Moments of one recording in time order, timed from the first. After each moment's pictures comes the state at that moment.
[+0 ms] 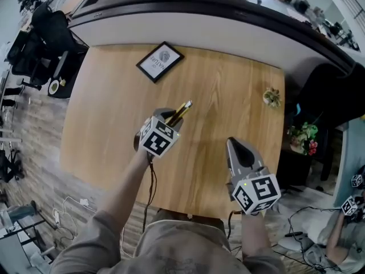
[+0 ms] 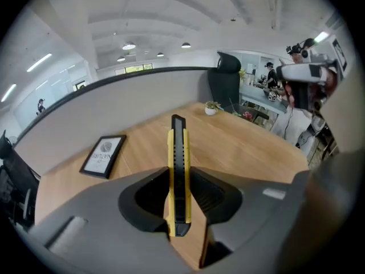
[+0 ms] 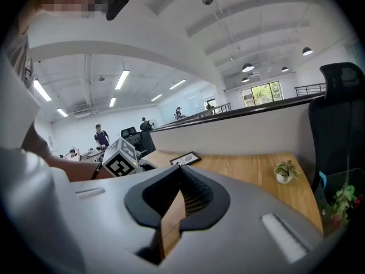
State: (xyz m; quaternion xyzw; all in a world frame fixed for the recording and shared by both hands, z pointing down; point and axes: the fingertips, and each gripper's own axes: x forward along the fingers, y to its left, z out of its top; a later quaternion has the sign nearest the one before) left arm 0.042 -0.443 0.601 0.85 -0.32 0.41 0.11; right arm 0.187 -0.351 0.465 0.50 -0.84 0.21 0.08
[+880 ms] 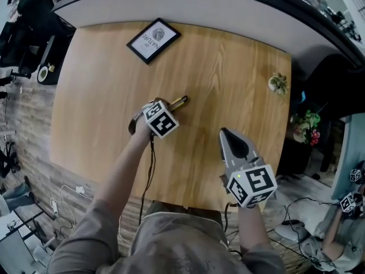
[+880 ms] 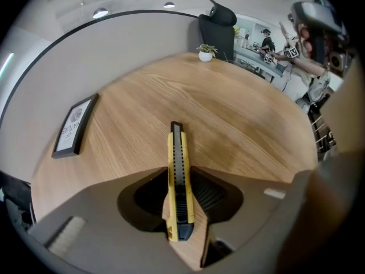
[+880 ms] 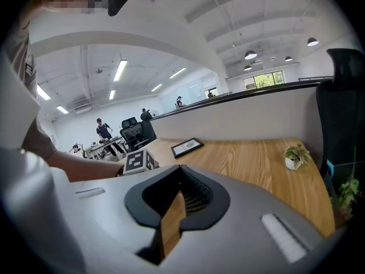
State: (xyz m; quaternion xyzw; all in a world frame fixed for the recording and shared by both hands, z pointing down) left arm 0.010 -0.438 0.737 0.78 -0.22 0.57 0.14; right arm 0.161 -0.365 0.519 0.47 -0.84 0.25 0.12
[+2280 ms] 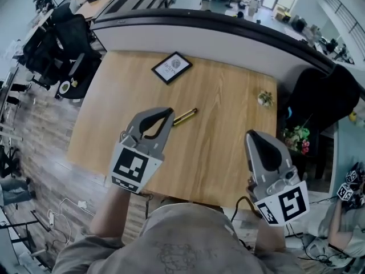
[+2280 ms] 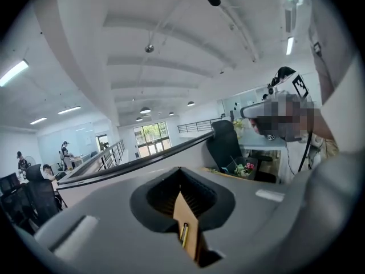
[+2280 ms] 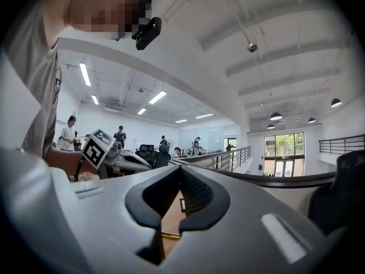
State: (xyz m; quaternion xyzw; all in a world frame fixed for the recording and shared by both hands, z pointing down) left arm 0.006 -0.312 0.307 0.90 -0.40 0.17 -0.07; right arm 0.163 -0.245 0.253 0.45 -0.89 -0.01 0.04
